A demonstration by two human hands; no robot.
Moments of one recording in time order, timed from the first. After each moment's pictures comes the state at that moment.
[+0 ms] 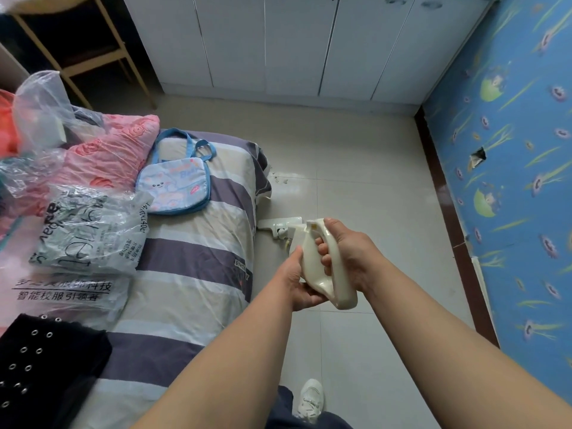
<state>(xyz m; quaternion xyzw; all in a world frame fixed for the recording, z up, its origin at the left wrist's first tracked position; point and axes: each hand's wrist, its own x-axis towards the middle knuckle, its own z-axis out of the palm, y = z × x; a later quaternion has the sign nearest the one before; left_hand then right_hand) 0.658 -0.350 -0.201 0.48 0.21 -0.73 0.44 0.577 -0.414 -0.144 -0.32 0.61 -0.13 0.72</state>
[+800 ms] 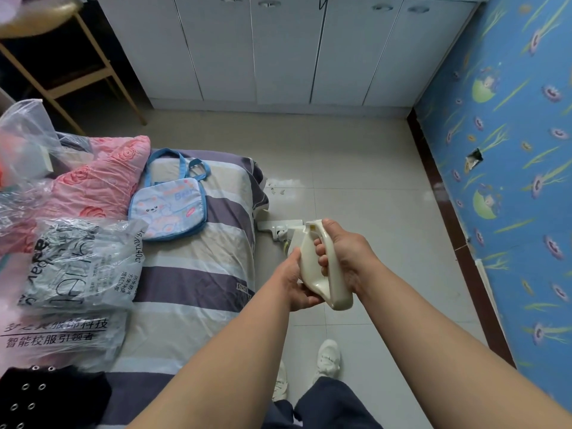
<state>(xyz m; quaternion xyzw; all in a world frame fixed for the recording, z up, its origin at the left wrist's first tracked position) 0.704 -0.402 -0.216 0.53 0.17 -0.73 0.40 0.620 -0.456 -0.147 -0.30 0.63 -0.18 0.69</state>
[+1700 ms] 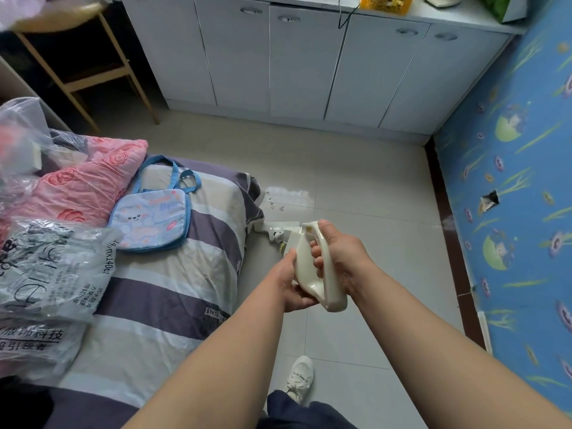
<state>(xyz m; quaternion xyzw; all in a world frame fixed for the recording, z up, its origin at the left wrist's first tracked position) 0.674 -0.527 -0.223 0.51 0.20 -0.70 0.45 0.595 -0.591 -0.154 -0.33 0.61 -0.14 0.71</state>
